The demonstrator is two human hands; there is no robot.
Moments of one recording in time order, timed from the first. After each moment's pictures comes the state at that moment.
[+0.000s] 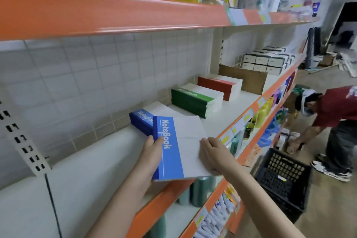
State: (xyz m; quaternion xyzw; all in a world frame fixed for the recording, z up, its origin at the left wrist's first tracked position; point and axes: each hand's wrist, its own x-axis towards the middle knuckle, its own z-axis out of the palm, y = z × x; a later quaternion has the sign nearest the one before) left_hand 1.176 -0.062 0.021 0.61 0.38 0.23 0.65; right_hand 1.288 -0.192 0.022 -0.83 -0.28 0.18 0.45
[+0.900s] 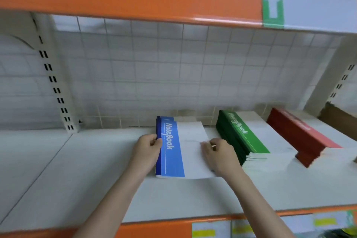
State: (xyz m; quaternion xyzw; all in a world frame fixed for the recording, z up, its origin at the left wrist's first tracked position) left_hand 1.270 -0.020 0.009 0.59 0.58 0.40 0.40; right_hand 1.458 -0.054 0.013 -0.75 -0.53 0.21 0.34
